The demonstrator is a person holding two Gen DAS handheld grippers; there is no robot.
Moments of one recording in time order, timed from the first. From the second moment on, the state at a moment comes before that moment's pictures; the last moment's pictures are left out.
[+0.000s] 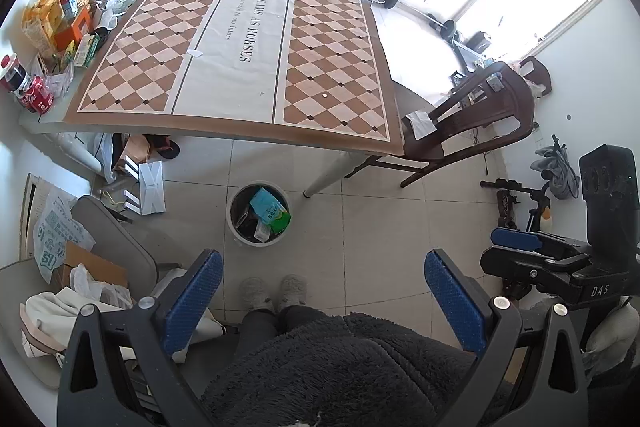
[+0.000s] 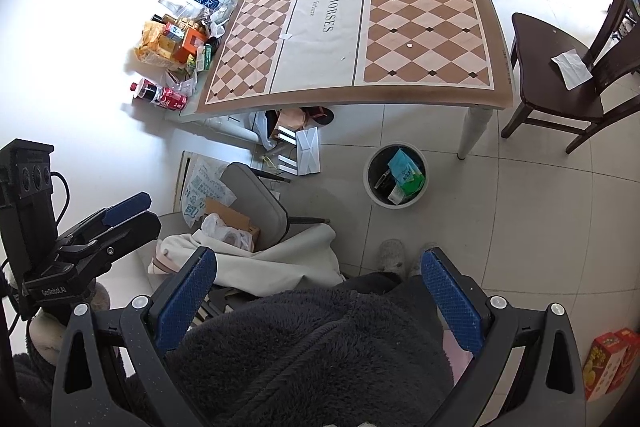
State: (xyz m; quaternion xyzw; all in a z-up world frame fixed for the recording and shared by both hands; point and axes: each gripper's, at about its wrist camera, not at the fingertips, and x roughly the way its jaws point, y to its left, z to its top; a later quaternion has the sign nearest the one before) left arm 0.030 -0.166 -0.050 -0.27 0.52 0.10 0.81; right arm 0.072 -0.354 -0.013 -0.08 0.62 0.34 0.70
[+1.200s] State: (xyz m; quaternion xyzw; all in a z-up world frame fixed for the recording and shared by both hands) left arm 0.032 -0.171 -0.049 -0.27 0.52 0.10 0.81; right arm 0.069 -0.356 -0.015 -0.08 0.62 0.34 0.70
